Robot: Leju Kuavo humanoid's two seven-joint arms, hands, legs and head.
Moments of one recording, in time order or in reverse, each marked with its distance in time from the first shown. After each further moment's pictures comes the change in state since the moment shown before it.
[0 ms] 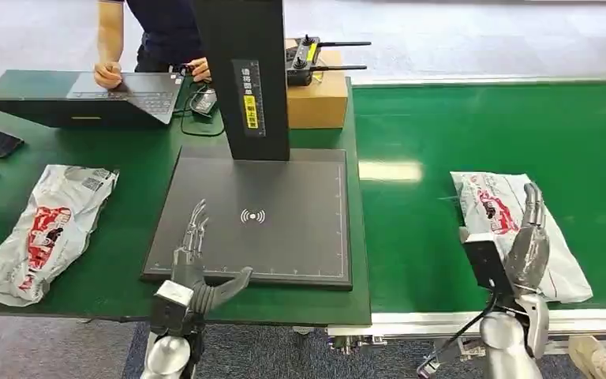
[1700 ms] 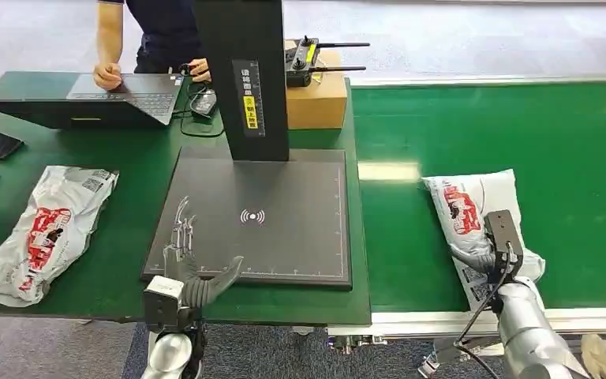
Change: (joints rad) left arm -0.006 0.000 -0.024 0.003 0.095 0.119 -0.002; right arm -0.475 -0.158 -0.200 1.040 -0.160 0.454 0.063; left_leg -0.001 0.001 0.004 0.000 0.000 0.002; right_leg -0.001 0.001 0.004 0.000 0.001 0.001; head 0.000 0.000
